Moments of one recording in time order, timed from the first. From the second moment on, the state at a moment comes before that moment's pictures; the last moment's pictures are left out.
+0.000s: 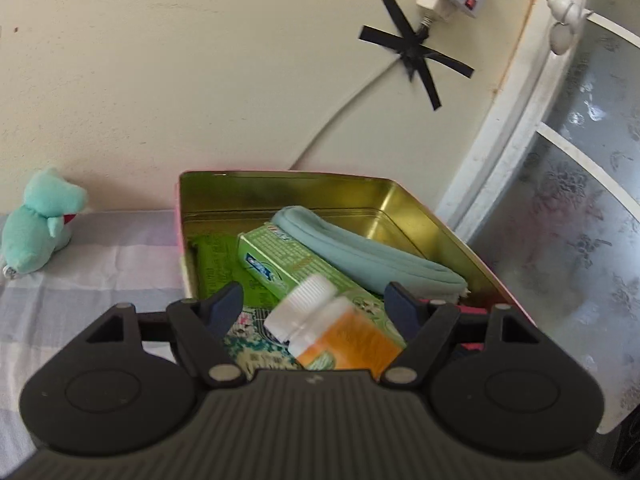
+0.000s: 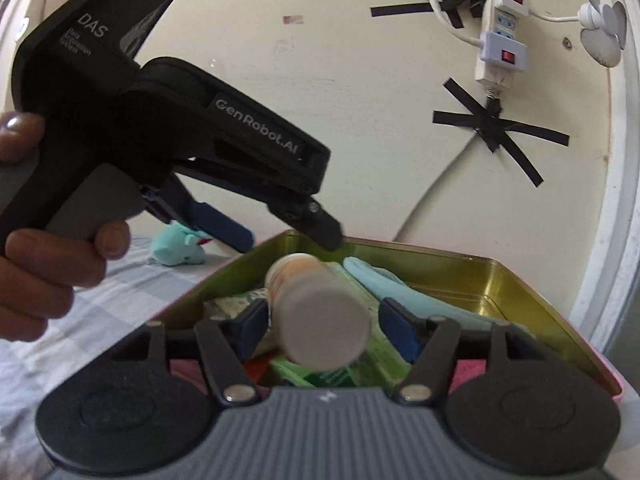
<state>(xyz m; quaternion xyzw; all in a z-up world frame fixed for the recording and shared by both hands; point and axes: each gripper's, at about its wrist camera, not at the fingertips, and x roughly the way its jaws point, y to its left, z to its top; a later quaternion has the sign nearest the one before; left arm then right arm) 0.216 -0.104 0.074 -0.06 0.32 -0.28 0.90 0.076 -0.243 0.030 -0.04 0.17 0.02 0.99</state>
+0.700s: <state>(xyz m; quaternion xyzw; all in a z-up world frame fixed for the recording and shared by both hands) 0.110 -0.045 0.064 0.02 0.28 -0.12 0.95 -0.006 -0.256 0.040 0.14 0.14 -0.01 0.98</state>
